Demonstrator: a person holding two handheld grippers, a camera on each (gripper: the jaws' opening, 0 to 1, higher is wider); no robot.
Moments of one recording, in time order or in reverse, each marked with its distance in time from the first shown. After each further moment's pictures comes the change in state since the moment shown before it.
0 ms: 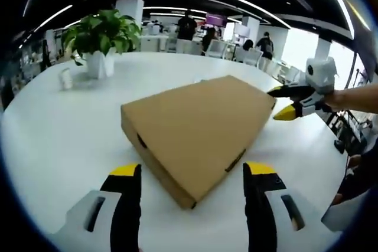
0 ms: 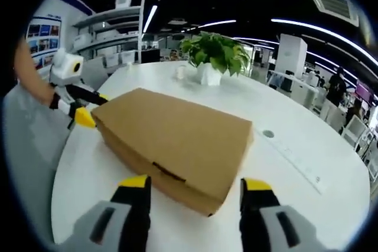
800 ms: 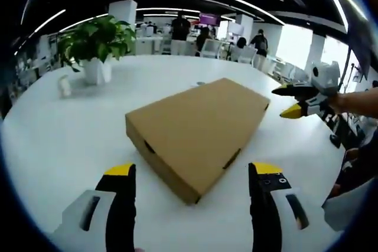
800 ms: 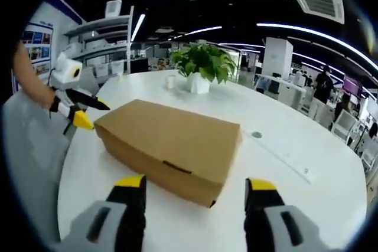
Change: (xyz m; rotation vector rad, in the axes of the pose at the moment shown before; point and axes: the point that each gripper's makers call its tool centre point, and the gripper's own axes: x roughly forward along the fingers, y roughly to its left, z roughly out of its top) left arm -0.017 -0.001 0.005 0.032 0.011 -0.027; right arm -0.037 -0.001 0.004 0.048 -0.067 -0.083
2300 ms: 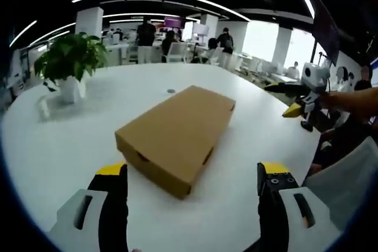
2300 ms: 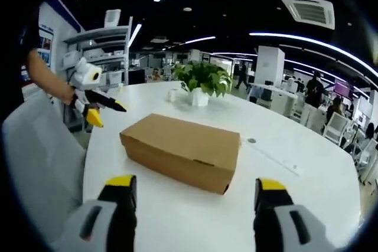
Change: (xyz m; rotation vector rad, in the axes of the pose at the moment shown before) left arm -0.041 -0.007 0.022 0.095 -0.009 -0.216; right arm -0.075 0.040 0.009 0.025 -0.075 -0.056
